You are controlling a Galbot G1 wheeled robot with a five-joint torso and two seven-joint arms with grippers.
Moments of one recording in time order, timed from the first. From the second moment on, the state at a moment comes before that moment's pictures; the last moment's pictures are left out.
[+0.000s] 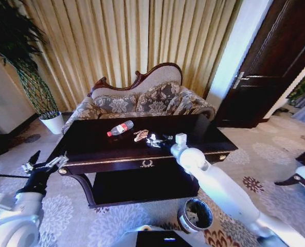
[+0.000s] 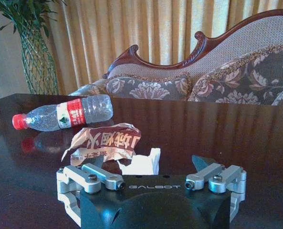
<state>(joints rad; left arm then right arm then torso) 1.79 -1.35 -1.11 -2.50 -0.63 0.26 -0.05 -0.73 0.98 -0.06 1.95 0.92 -0.58 0.38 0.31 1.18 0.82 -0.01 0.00</state>
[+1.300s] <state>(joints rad) 1.78 -1.37 -1.11 -2.50 -0.63 0.23 -0.05 -0.76 1.00 -0.09 1.92 0.87 -0.59 0.41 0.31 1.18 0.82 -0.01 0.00</state>
